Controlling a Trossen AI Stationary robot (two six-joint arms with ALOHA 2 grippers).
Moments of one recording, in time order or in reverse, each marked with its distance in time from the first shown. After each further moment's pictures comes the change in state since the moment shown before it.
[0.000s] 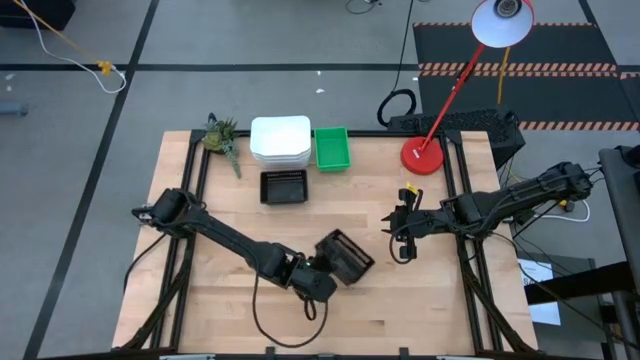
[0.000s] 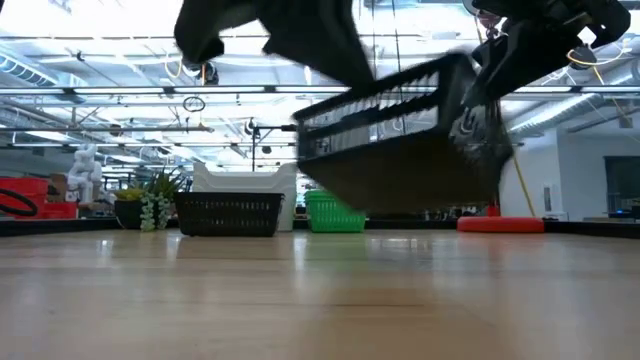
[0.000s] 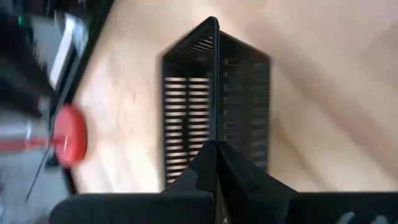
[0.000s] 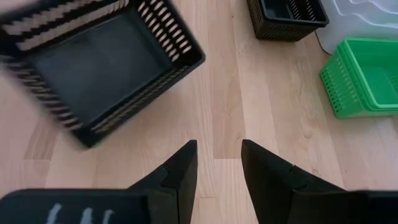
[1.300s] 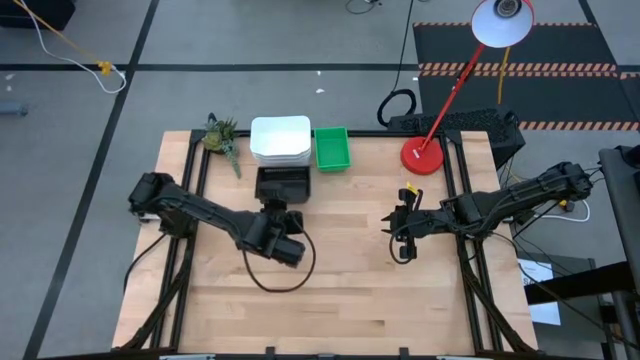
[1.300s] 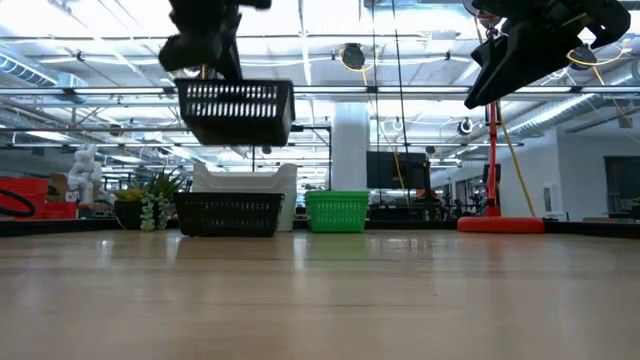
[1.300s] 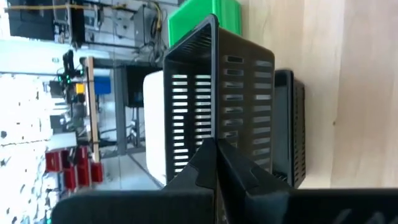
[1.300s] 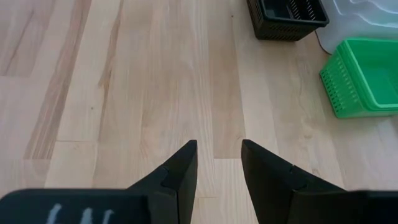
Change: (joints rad) left arm 0.108 -0.202 -0.048 -0.817 -0.512 -0.816; right arm 0.000 0.000 0.000 0.000 0.000 0.000
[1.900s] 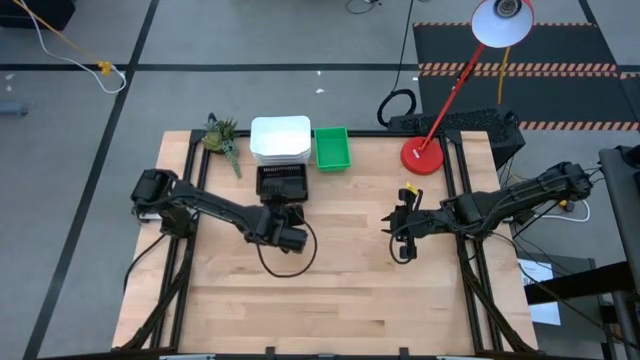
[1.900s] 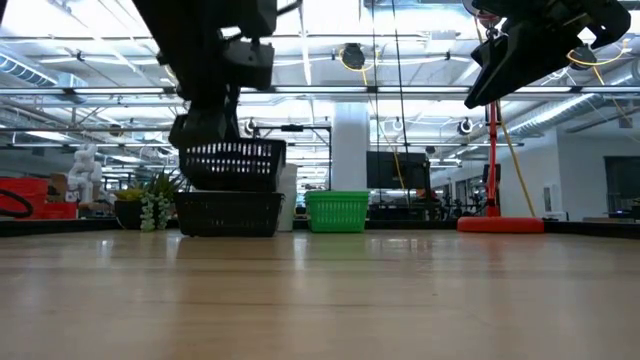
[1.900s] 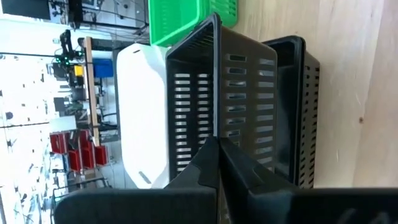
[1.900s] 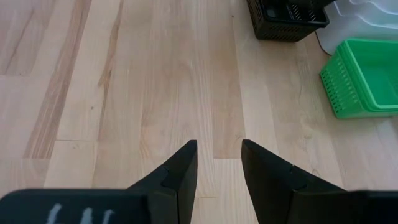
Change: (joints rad) left arm 0.107 0.000 -0.274 0.324 -0.006 0.094; right arm 0.000 0.000 0.000 0.000 0.000 -0.004
